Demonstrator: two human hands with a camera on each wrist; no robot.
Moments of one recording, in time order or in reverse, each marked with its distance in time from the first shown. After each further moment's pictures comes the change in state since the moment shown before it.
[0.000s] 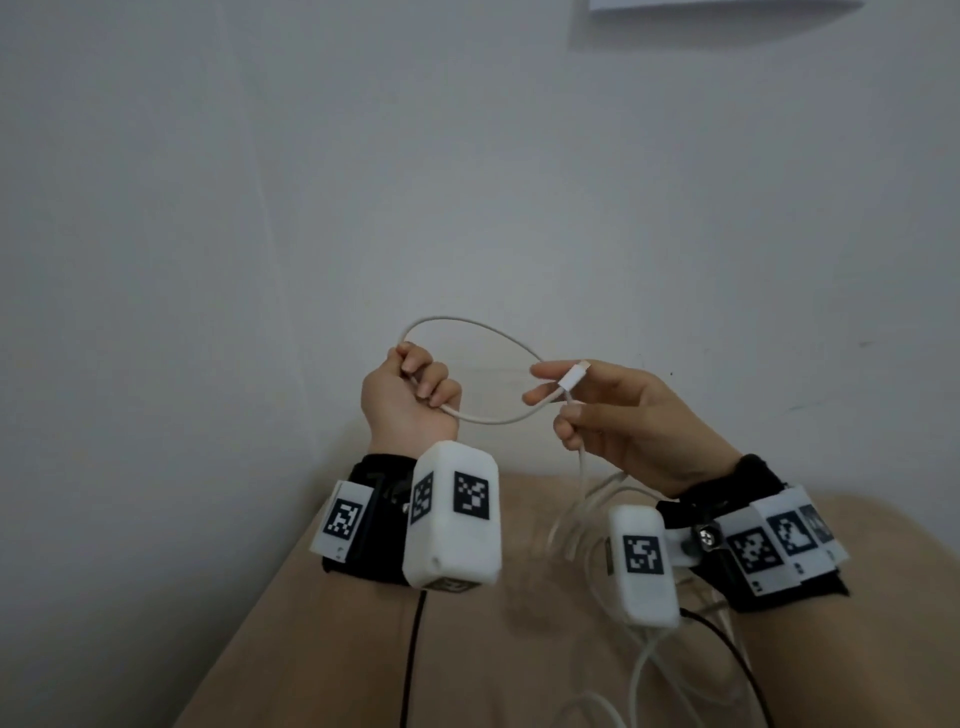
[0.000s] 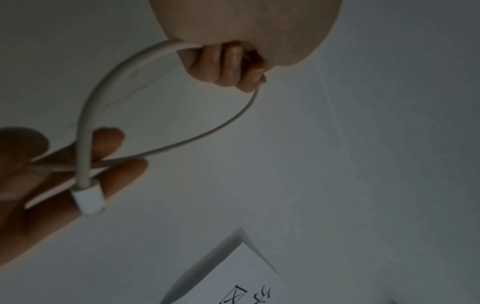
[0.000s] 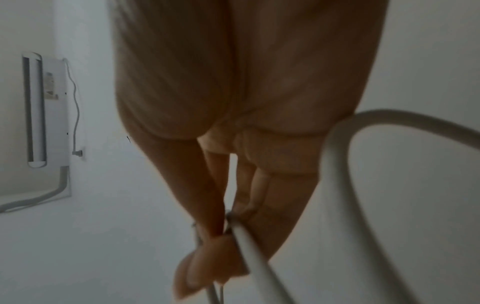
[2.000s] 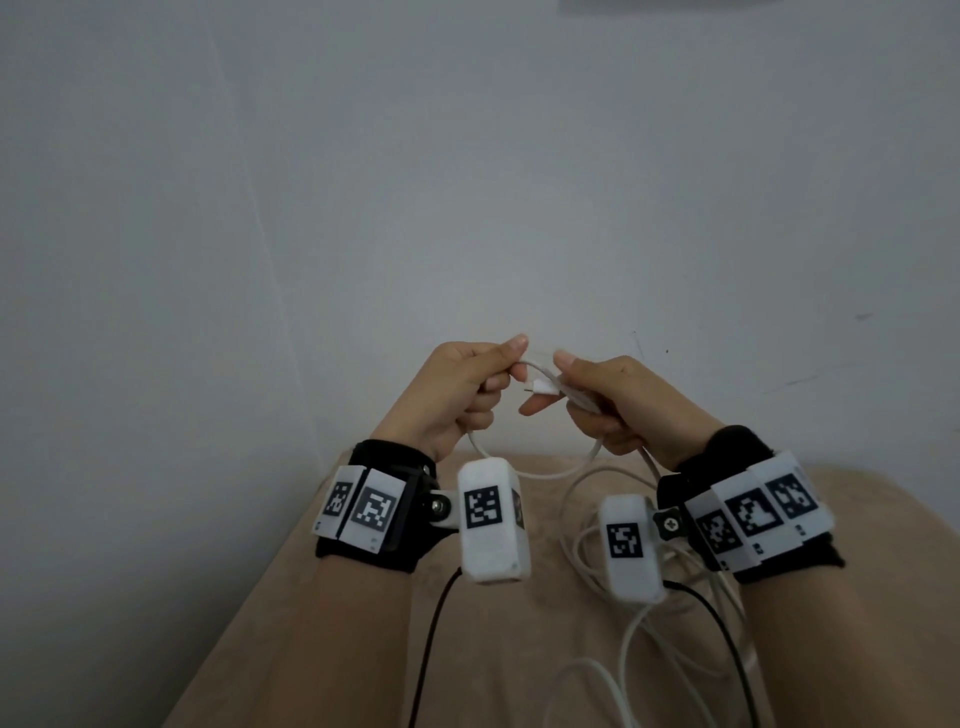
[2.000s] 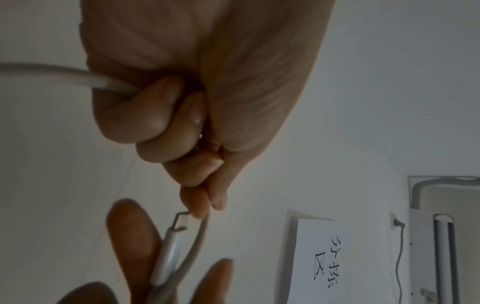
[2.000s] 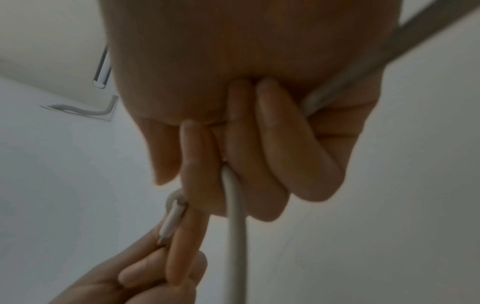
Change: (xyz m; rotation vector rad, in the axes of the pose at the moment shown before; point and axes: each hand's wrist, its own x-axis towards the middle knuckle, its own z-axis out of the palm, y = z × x) left_hand -0.013 -0.016 0.005 1.159 -0.352 -0.075; right_hand -0.002 -0.009 0.003 -0.497 0.084 0.238
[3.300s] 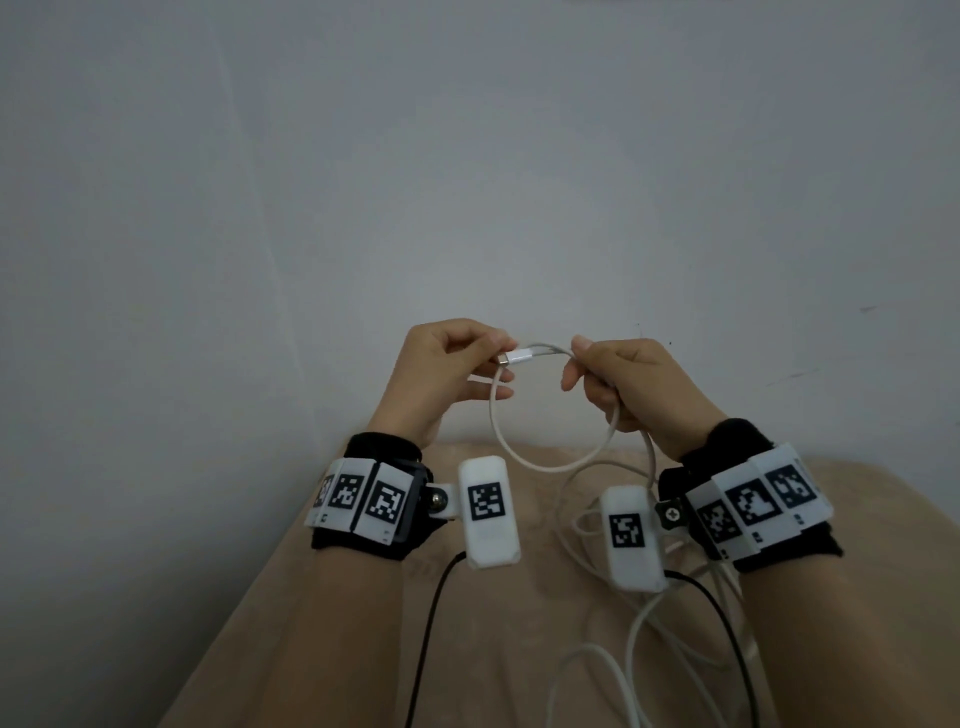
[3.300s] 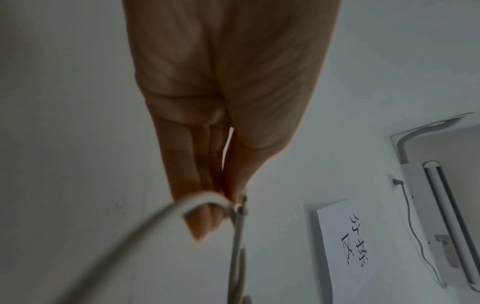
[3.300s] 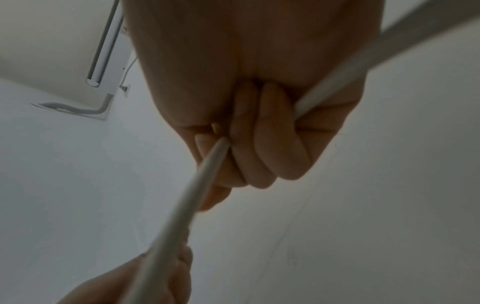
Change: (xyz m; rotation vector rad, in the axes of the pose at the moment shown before) left_hand -0.003 -0.004 -0.008 0.054 0.182 0.199; right_hand 0.009 0.008 -0.001 0.025 0.250 -0.064
